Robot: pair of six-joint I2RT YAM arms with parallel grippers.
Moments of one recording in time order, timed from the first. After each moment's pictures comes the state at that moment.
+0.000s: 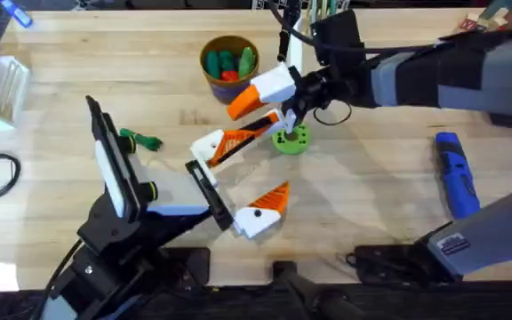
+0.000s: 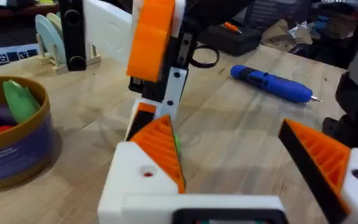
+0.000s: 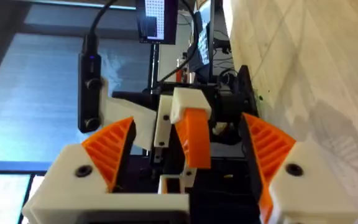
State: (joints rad) left arm -0.66 0.02 0.01 -0.06 0.36 -0.09; right arm 0.44 1.79 0.98 0.02 -1.50 0.64
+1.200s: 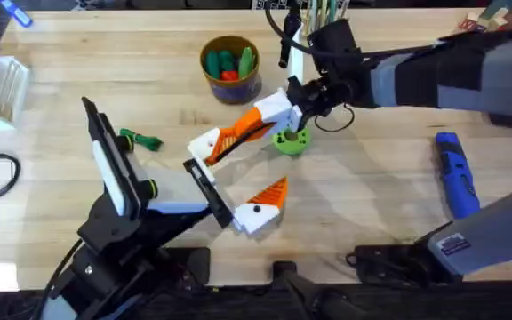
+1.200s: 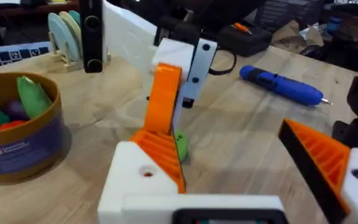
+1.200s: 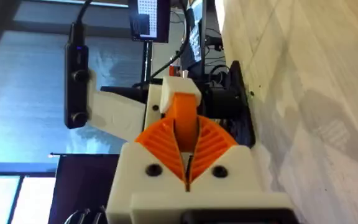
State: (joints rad) left arm -0.66 0.02 0.01 -0.06 0.32 -0.10; right arm 0.44 1.79 0.98 -0.15 -1.47 0.46
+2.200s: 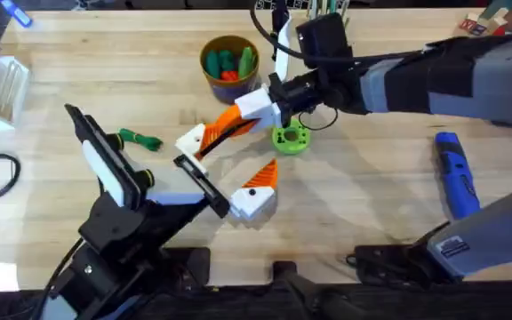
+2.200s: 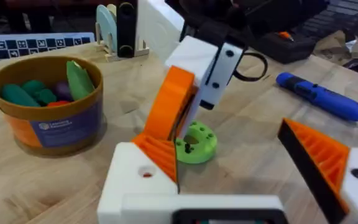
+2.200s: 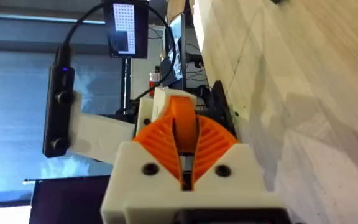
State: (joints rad) left arm -0.66 0.02 0.01 -0.07 0.16 -0.13; right arm 0.51 1.79 0.98 0.07 -1.31 0.68
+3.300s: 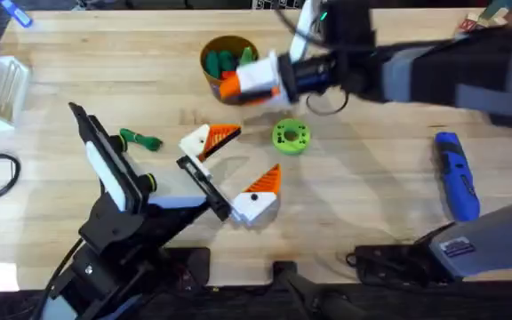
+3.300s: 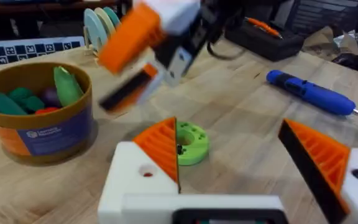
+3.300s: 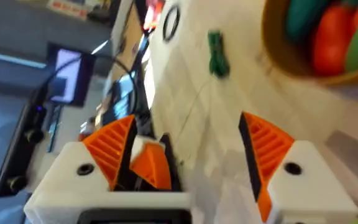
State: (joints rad) left arm -0.66 0.02 0.01 -0.07 0.20 -0.11; right arm 0.43 1.73 1.00 0.10 -1.09 0.54
